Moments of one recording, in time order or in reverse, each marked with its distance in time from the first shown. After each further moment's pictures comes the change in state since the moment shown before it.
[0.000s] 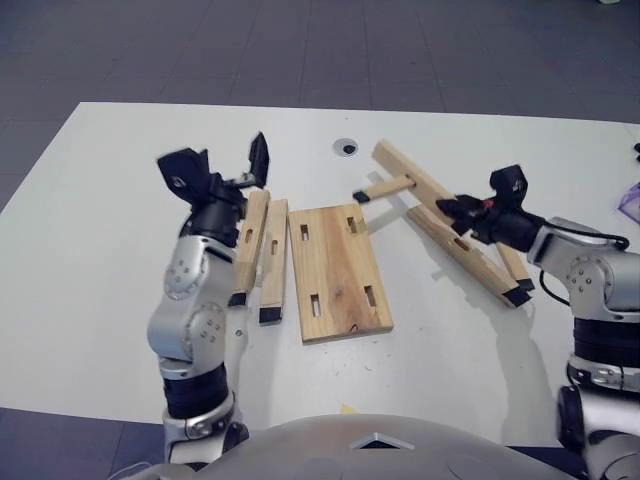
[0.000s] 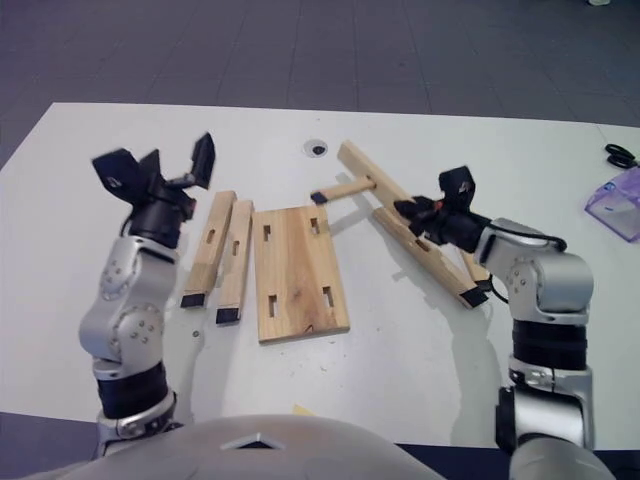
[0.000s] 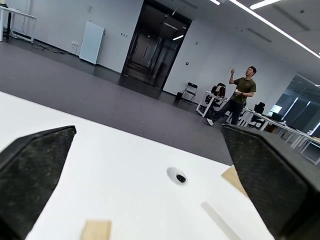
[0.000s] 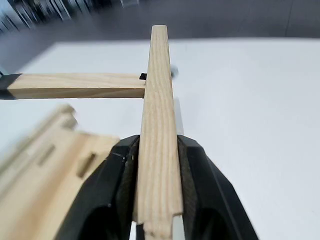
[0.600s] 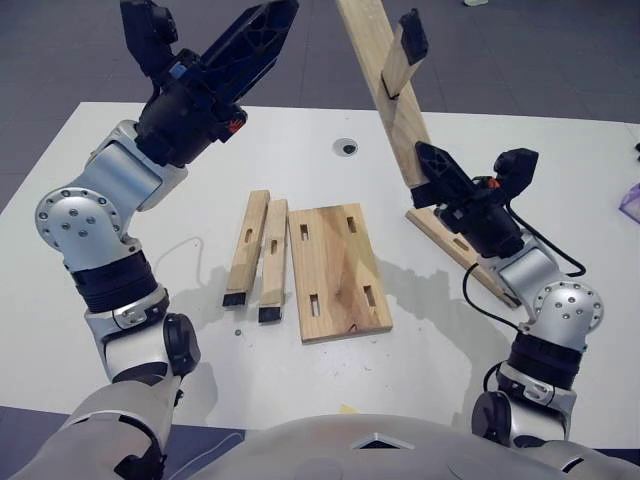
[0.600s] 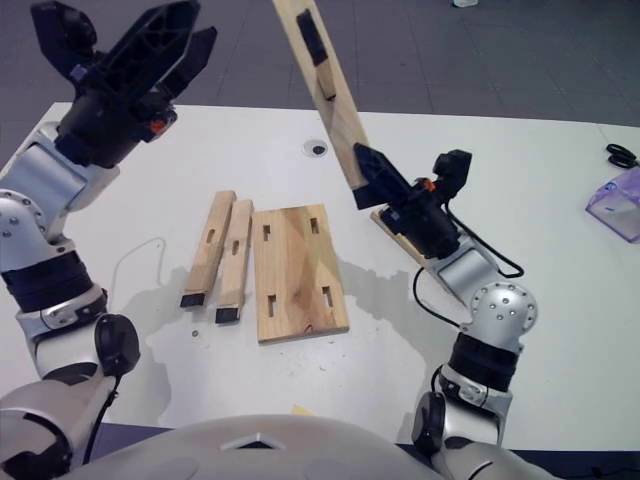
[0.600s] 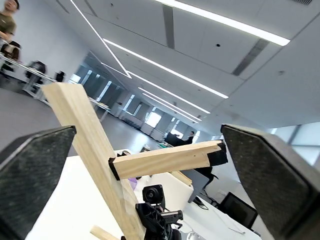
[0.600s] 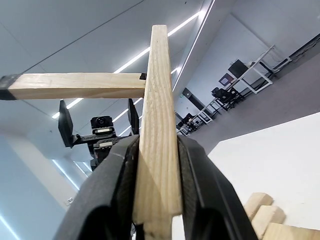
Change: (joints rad) left arm -0.437 0.288 0.152 0.433 -0.927 0.520 -0.450; right arm 0.187 0.367 -0.057 -0.217 0.611 0.032 -0.052
